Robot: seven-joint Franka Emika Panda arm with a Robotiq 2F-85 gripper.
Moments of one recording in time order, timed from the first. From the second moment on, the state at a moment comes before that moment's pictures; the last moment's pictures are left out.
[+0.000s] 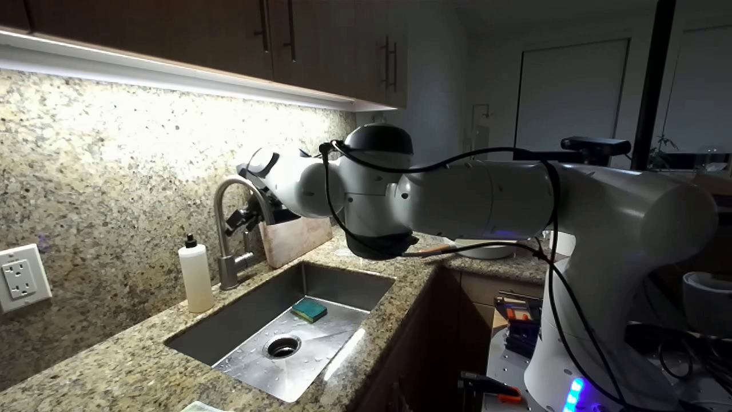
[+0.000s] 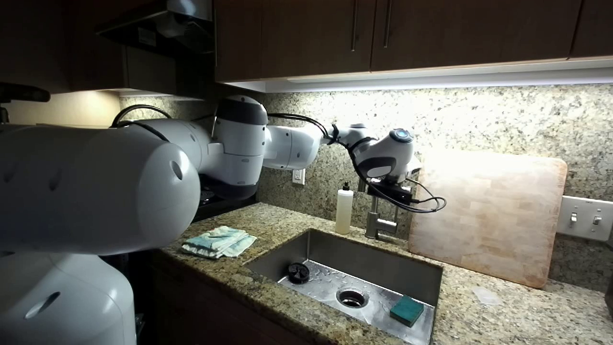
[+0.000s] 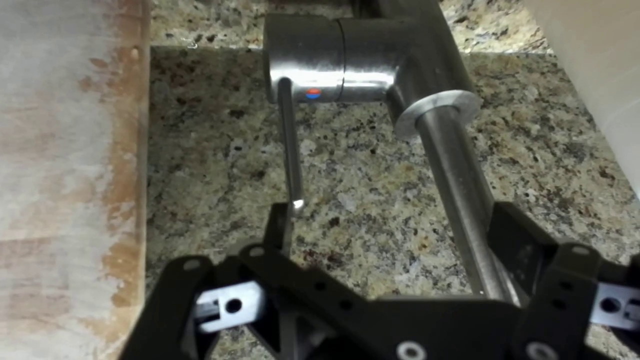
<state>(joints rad) -2.60 -1.48 1.69 -1.24 2.14 2.04 -0.95</state>
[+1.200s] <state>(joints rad) -2.60 -1.48 1.69 -1.24 2.16 2.01 -0.95</state>
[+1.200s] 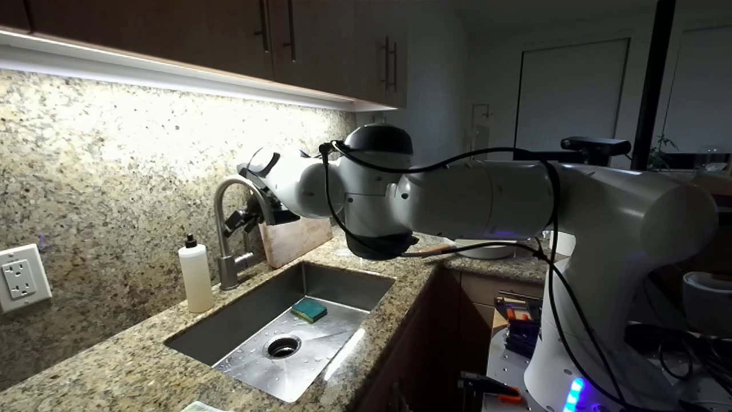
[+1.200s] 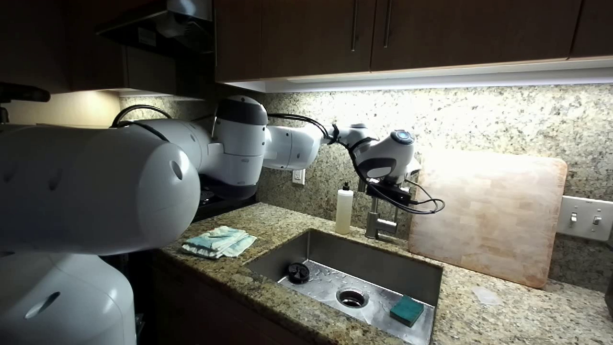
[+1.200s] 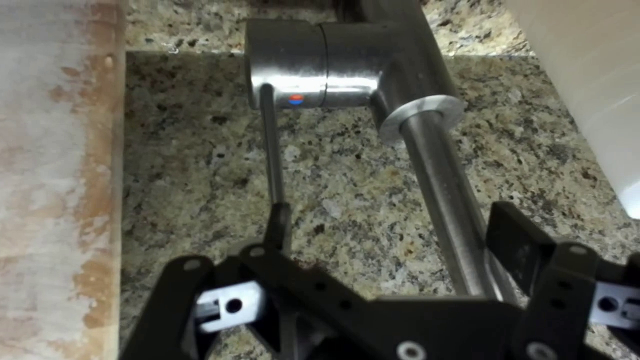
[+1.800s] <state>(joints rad) -2.60 -1.48 1.72 -1.24 2.17 1.99 -0.95</state>
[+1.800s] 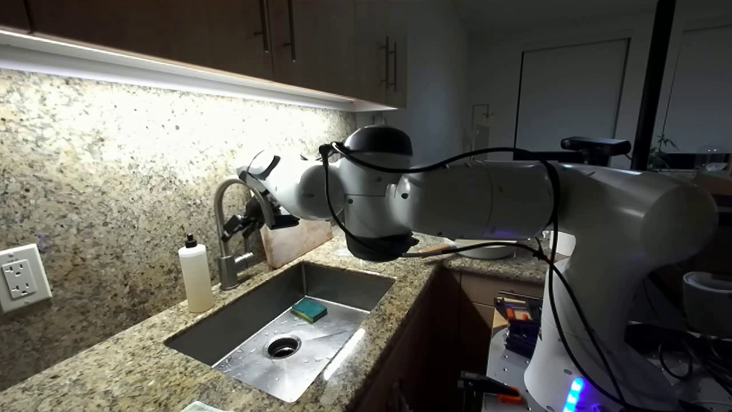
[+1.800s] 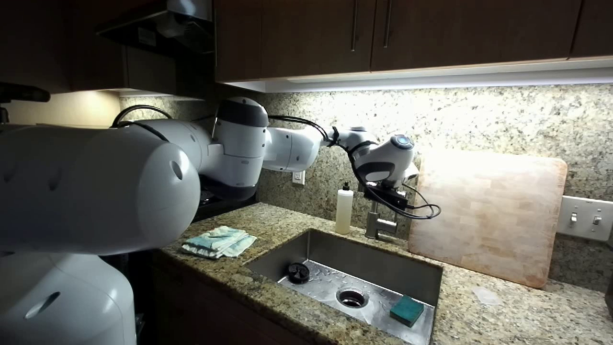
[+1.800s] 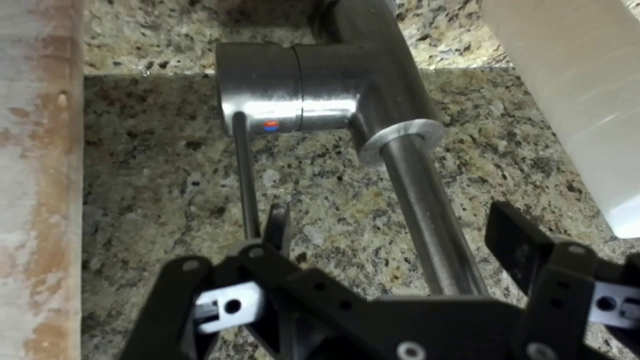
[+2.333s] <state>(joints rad) -2.60 -1.48 1.72 -1.23 2.12 2.04 -0.92</state>
